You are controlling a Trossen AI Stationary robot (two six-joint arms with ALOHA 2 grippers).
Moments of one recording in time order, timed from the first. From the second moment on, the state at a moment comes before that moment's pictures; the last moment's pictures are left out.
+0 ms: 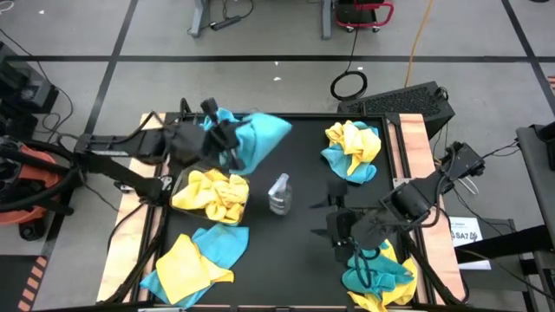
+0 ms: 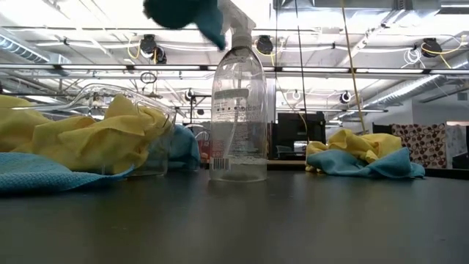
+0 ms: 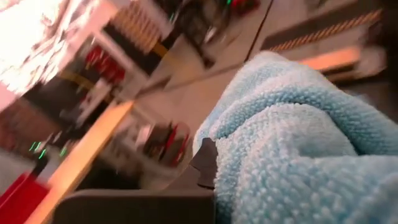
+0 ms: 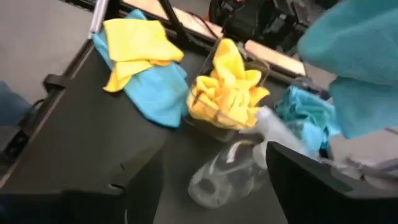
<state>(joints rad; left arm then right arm) -0.10 1.30 1.53 -0.51 -0.75 0.45 0.60 1.49 1.61 -0.83 0.58 0.08</state>
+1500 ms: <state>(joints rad) 0.66 1.73 1.49 -0.98 -0.35 0.30 0.83 1.50 1.20 -0.58 0.58 0.51</state>
